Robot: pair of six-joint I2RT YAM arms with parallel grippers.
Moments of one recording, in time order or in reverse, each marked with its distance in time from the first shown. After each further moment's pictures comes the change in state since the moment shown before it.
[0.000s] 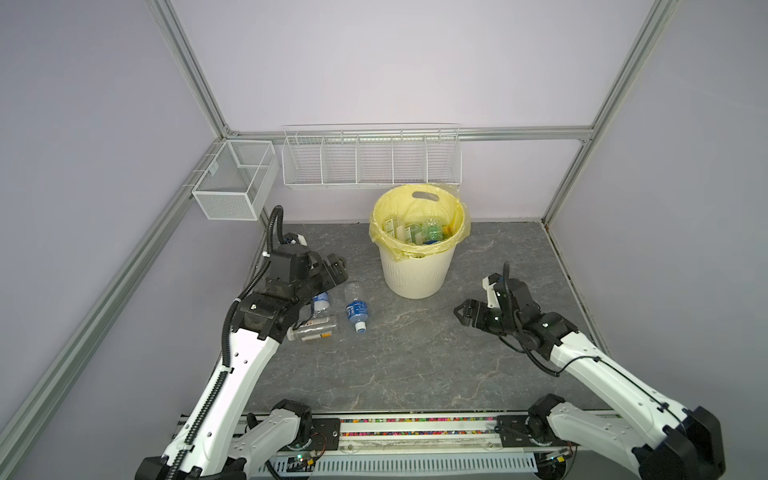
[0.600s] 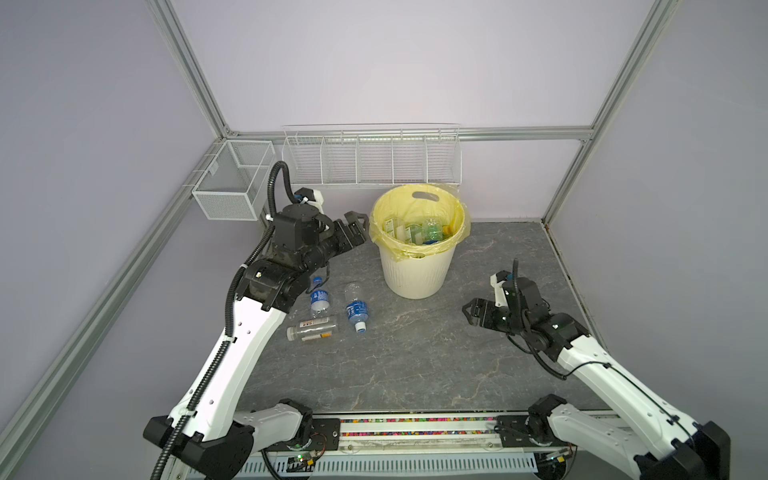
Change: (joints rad) left arm -0.099 0.175 0.307 0.089 0.041 -0.018; right arm -0.053 -0.045 0.024 -0.071 0.046 -0.095
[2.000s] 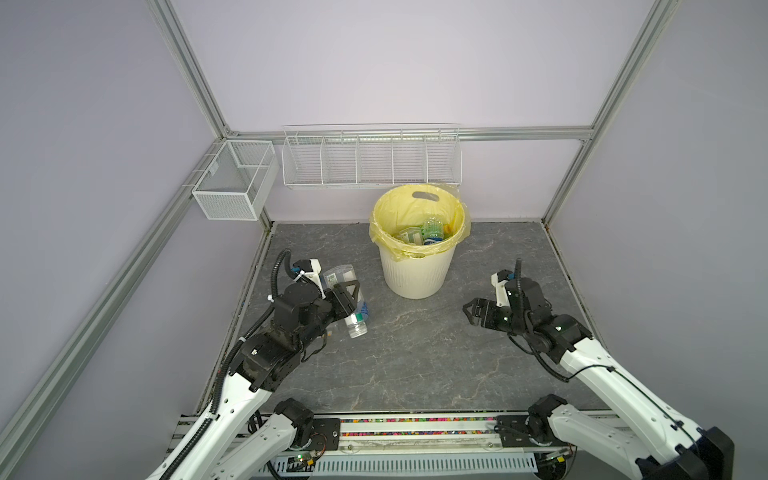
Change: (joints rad) left arm -0.151 -0.390 -0.542 0.121 -0.068 -0.141; right arm 0.000 -0.022 0.002 0.000 0.001 -0.023
